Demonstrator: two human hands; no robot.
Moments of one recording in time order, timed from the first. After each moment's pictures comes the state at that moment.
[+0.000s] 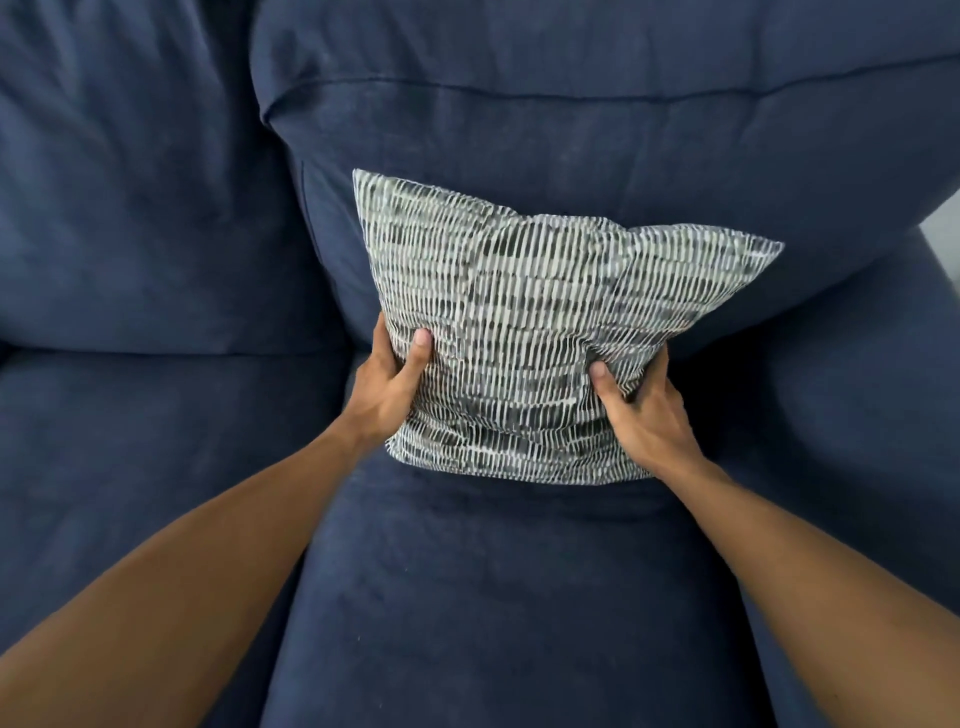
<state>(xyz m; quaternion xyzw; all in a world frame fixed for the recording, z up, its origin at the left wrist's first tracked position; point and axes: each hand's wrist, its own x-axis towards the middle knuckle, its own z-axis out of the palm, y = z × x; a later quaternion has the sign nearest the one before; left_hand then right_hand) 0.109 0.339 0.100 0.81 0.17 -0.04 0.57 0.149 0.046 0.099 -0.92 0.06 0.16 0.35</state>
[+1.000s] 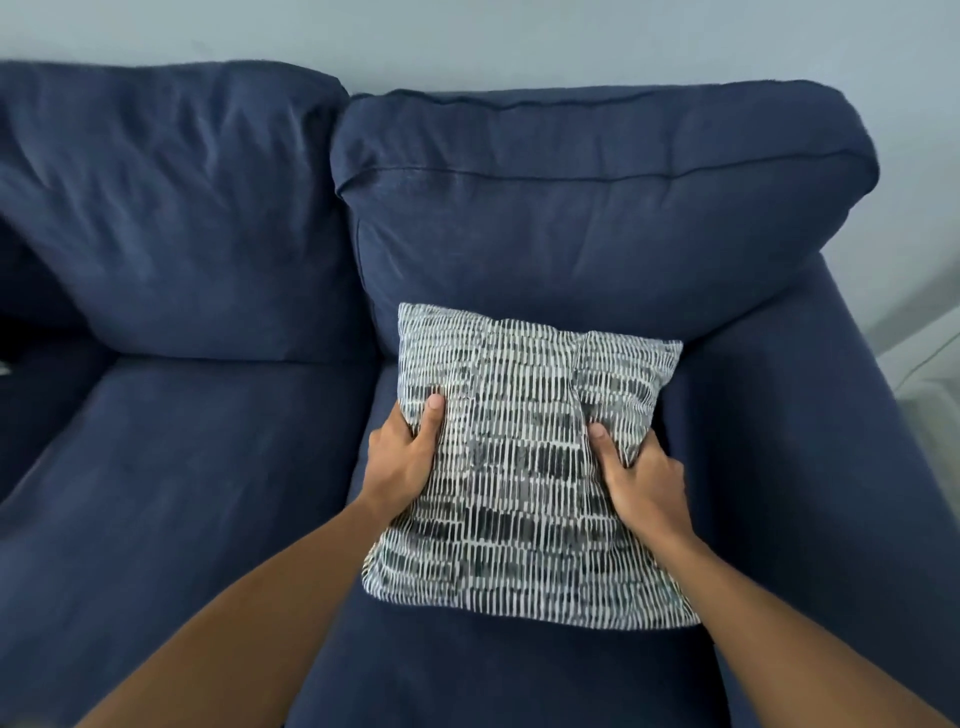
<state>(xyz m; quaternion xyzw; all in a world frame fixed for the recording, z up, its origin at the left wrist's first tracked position) -0.016 0.286 0.171 0.84 0.23 0.02 0.49 0.025 0.017 0.162 -0.92 0.06 0.08 0.37</state>
